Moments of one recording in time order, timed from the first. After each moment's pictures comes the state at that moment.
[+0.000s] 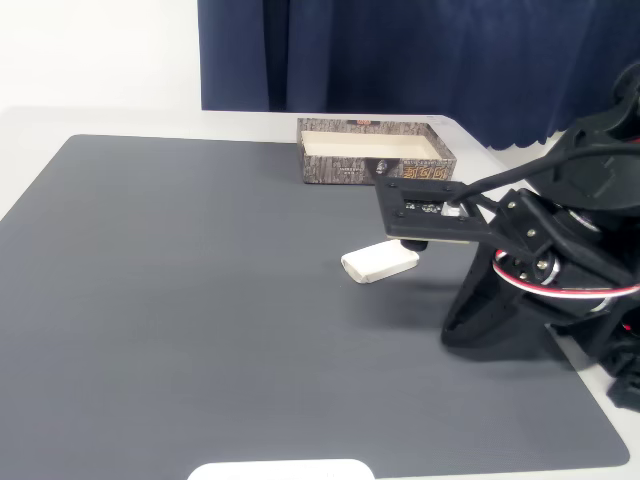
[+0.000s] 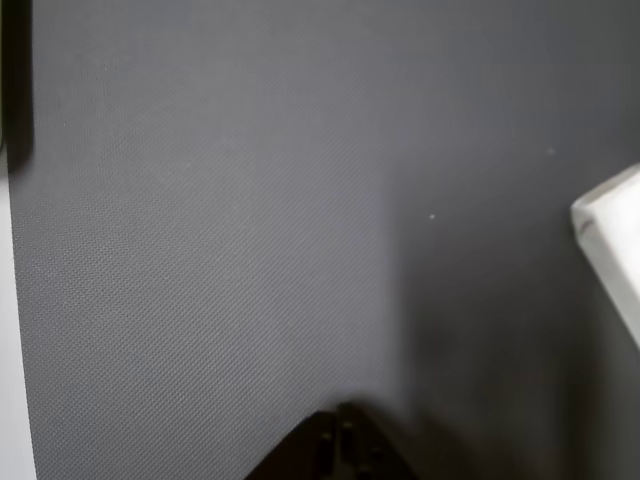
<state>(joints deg) 9.3 190.3 178.3 81.6 4.2</state>
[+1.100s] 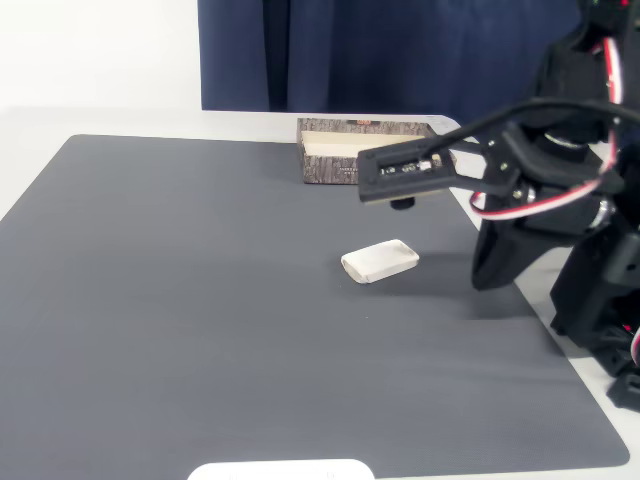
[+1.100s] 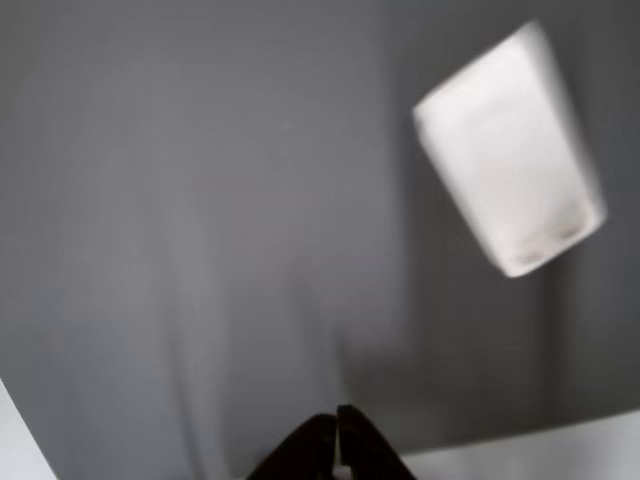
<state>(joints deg) 28.5 153.5 150.5 85.2 -10.5</state>
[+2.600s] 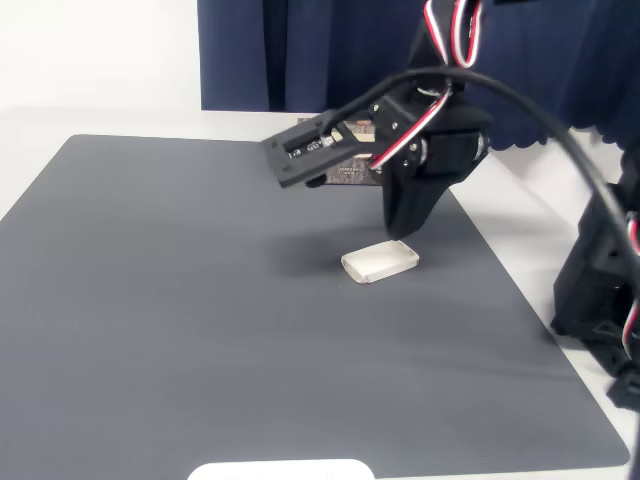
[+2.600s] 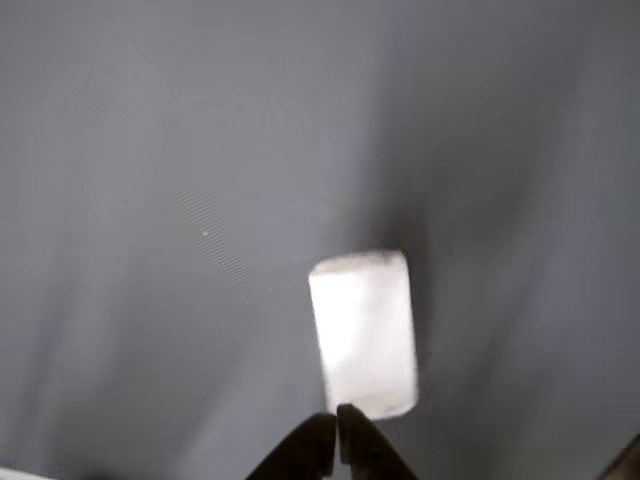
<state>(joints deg) 37.7 116.0 124.9 76.0 -52.5</state>
